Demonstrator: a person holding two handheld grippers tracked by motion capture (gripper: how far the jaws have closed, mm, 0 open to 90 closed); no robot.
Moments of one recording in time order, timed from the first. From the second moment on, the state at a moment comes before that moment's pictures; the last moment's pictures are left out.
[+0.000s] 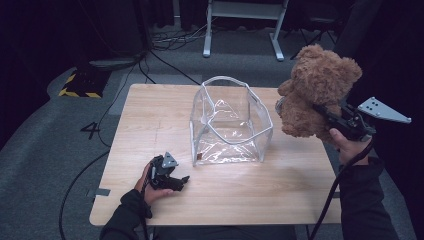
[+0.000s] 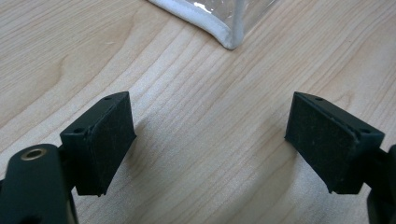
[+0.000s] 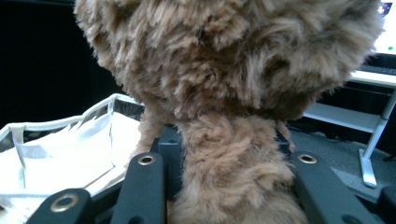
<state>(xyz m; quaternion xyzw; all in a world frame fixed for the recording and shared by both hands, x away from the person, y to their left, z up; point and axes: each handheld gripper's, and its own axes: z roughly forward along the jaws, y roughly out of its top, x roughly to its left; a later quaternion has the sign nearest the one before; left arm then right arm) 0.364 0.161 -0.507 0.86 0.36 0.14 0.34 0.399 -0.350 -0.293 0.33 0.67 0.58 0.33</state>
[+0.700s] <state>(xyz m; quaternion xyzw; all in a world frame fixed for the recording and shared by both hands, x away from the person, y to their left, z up) 0.364 0.161 -0.507 0.86 0.36 0.14 0.34 0.396 -0.332 -0.256 0.31 0.65 0.60 0.35</state>
